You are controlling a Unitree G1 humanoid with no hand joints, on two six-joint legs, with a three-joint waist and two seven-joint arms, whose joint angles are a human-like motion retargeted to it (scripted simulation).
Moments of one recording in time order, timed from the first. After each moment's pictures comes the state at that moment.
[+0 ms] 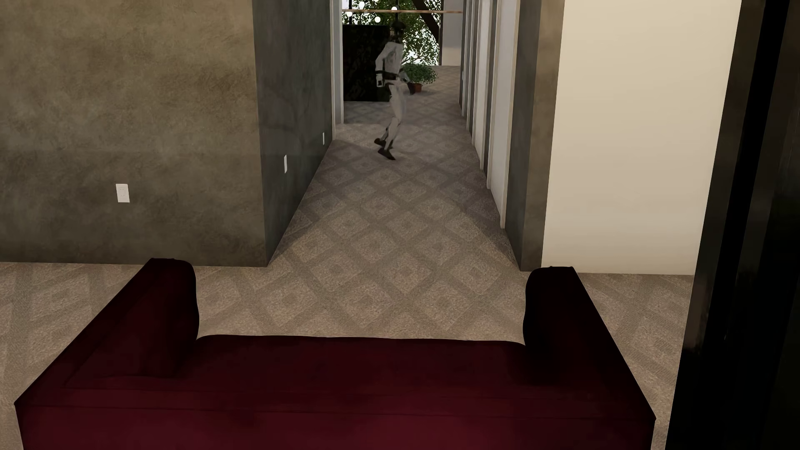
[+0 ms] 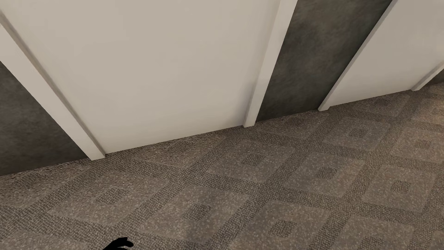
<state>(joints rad) -0.10 -0.35 -0.02 0.29 -0.07 0.03 0.00 0.00 0.10 0.75 0.63 0.26 0.42 -0.35 0.09 0.46 -0.37 0.00 0.00 -0.26 0.48 0.55 0.84 0.00 0.00 0.00 0.00 0.00 0.00</state>
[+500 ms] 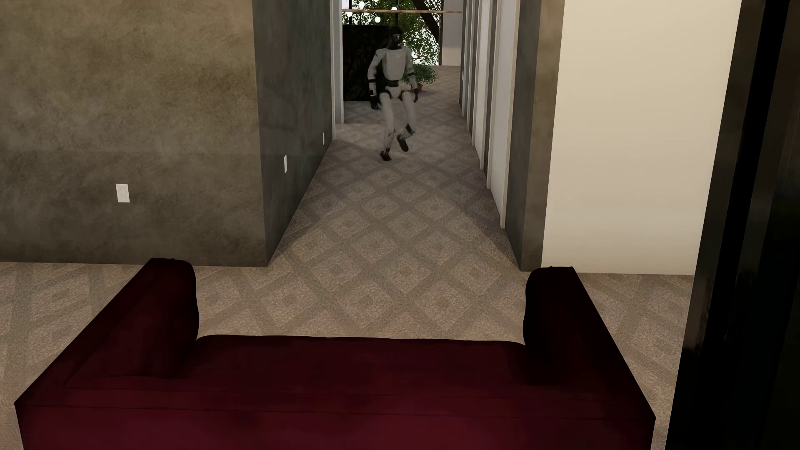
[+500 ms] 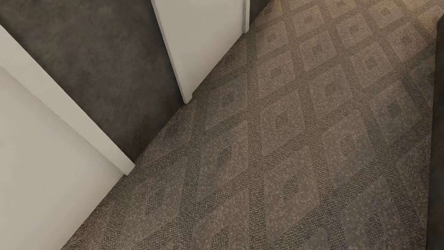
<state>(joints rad) -0.22 -0.27 0.07 0.20 0.15 0.07 0.00 0.00 0.10 1.23 0.73 0.44 0.30 -0.26 -0.09 0.38 -0.38 0.00 0.00 -0.32 0.39 0.80 0.81 0.00 0.00 0.00 0.00 0.00 0.00</state>
